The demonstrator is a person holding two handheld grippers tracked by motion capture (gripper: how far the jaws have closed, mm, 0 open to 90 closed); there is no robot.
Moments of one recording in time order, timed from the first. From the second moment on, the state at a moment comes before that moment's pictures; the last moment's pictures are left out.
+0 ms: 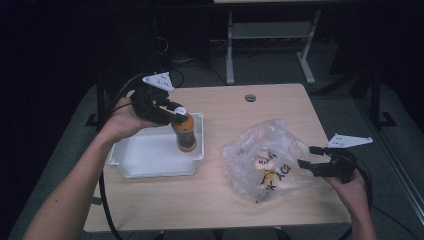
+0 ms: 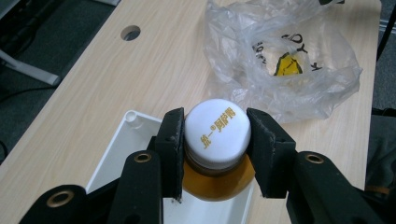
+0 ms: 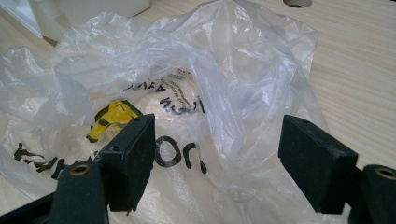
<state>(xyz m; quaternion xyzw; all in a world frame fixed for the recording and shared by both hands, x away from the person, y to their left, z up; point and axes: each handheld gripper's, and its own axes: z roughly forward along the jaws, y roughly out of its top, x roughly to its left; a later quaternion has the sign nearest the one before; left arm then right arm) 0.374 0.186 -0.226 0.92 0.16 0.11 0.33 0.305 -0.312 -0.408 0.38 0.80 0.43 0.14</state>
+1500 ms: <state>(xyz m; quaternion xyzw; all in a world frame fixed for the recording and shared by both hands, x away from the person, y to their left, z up) 0.384 0.193 -0.288 0.92 0.19 0.10 0.34 0.306 -0.310 -0.410 0.38 0.81 0.43 0.14</state>
